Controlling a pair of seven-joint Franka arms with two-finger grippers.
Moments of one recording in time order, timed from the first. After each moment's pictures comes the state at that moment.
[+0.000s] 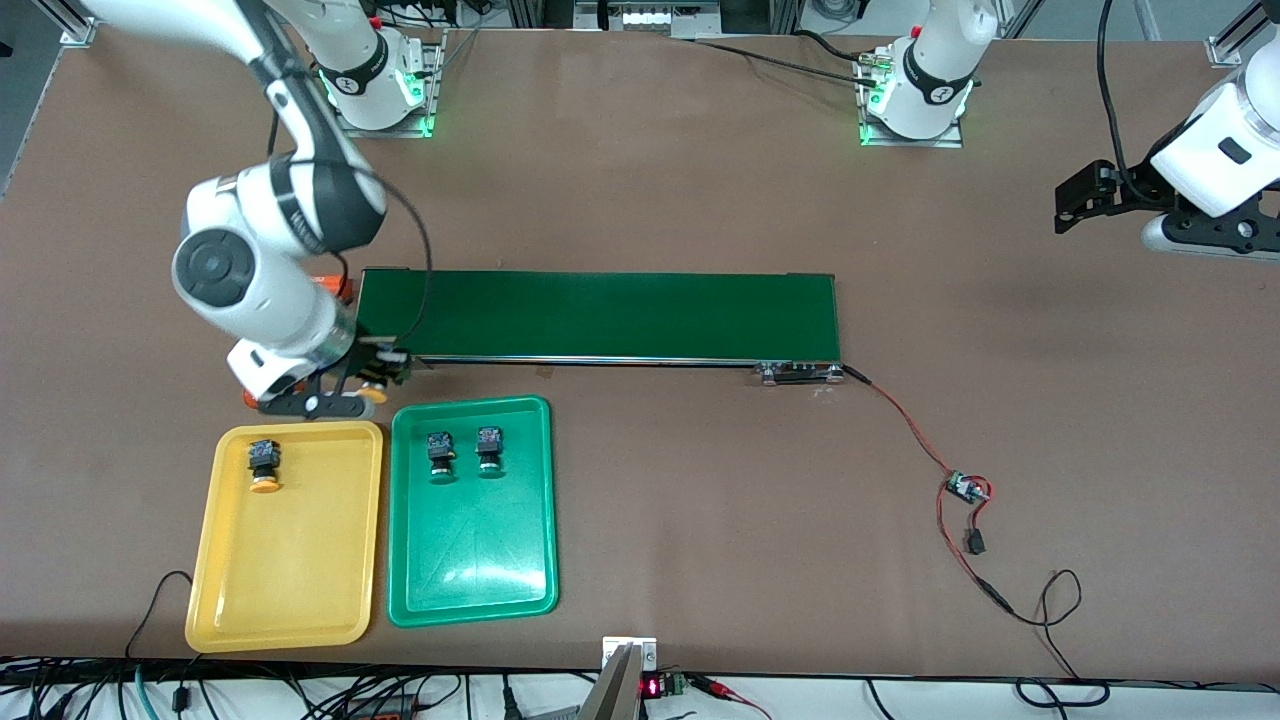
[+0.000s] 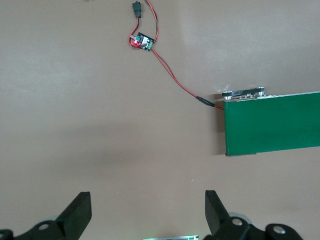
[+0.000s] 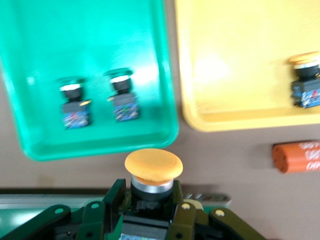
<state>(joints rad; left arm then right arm) -0.11 -0.03 0.04 -1.62 0.02 1.51 0.03 0.02 0.43 0.23 -1.72 -0.11 2.12 0.33</state>
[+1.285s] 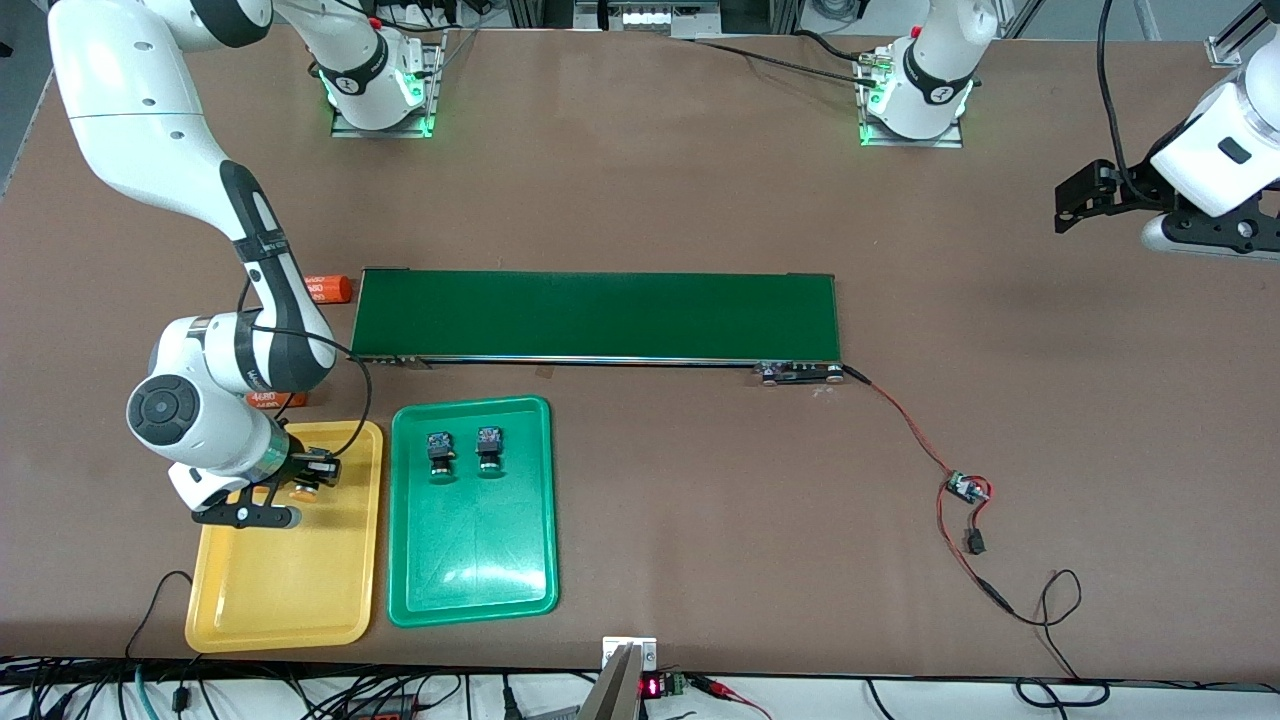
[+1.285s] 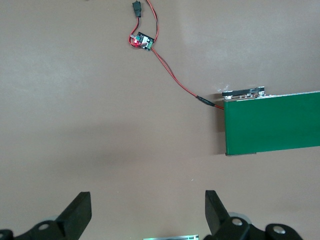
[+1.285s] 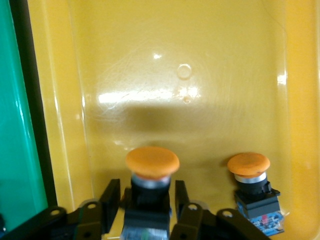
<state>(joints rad) -0.11 -0.03 0.04 -1.62 0.02 1.51 0.03 0.02 0.79 0.06 -1.42 -0.15 2.29 0.19</state>
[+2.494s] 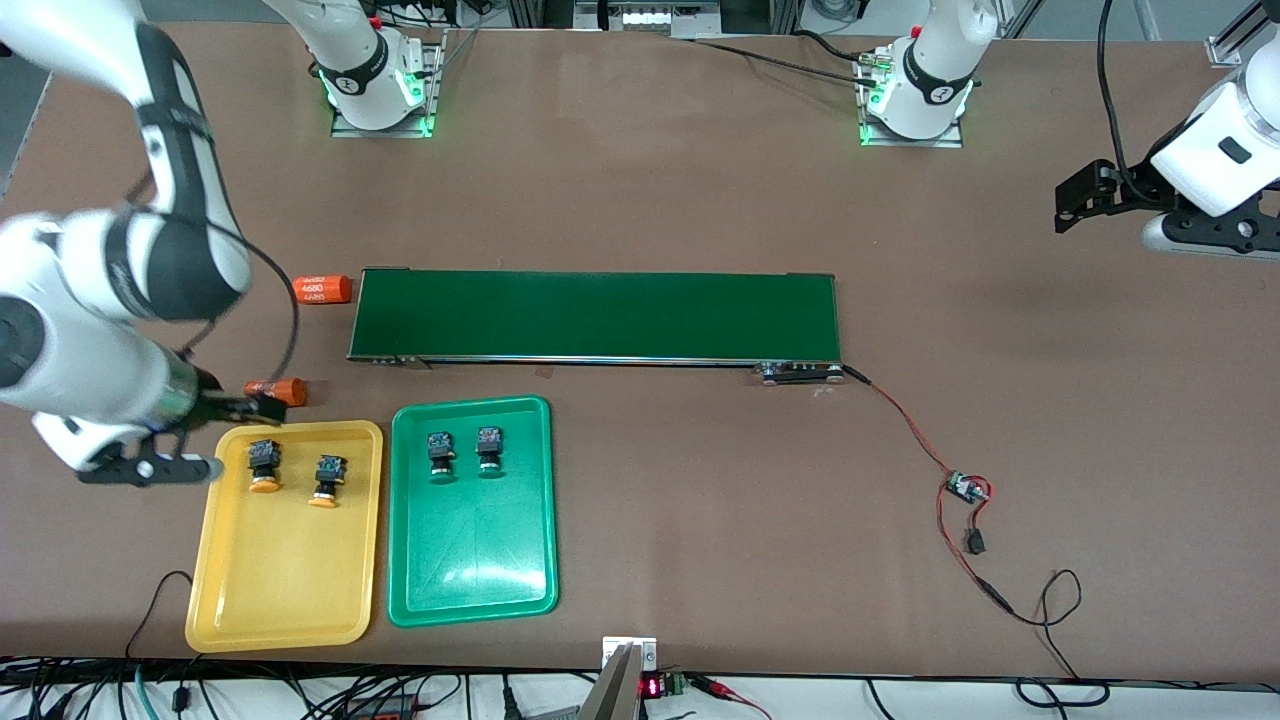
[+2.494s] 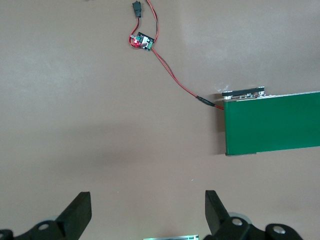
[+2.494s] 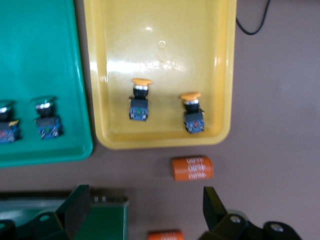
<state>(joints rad) -0.11 -0.03 0.04 -1.62 0.02 1.51 0.03 0.03 0.47 0.06 -1.34 -0.15 1.74 0.08</state>
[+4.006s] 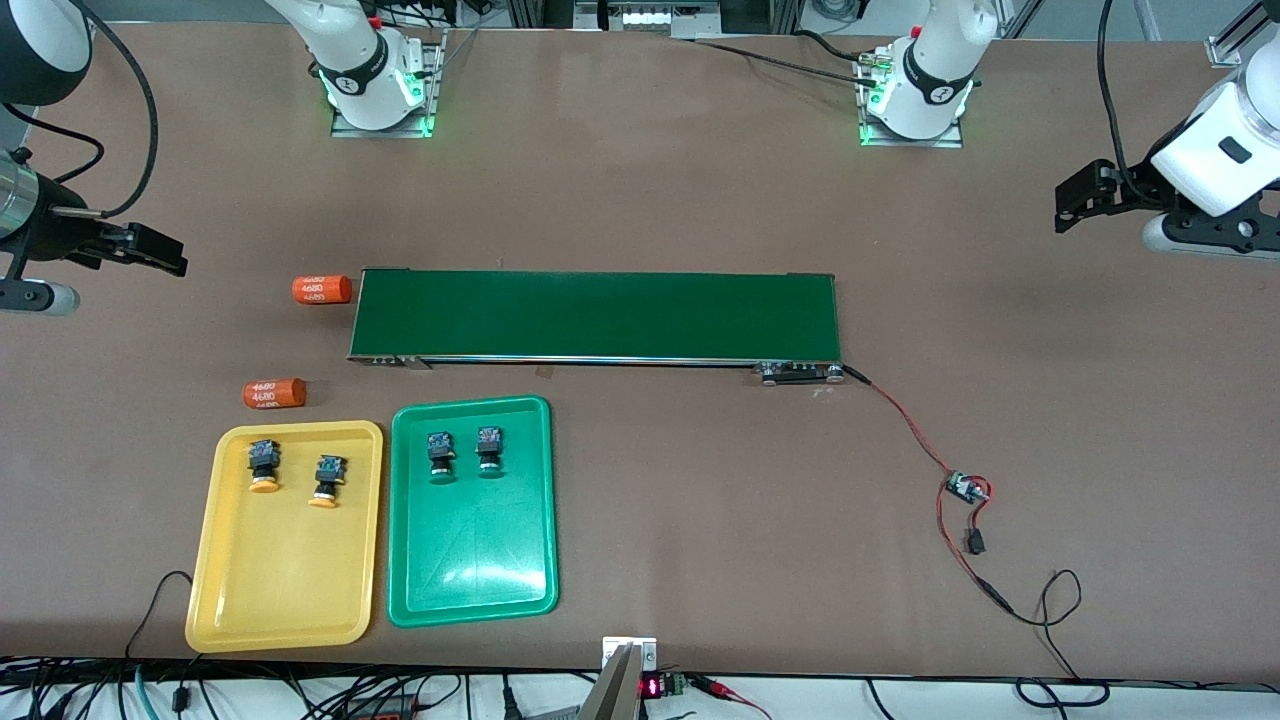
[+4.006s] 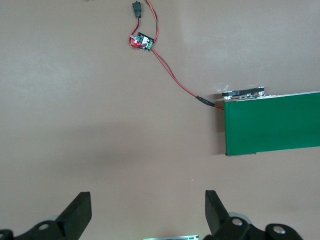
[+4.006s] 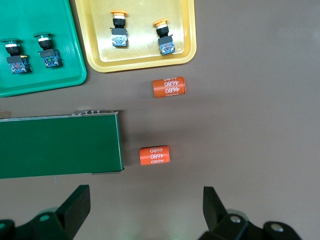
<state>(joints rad) -0.11 -0.03 0.04 -1.62 0.02 1.51 0.03 -0.07 0.09 0.06 -1.59 -0.07 1.56 0.06</state>
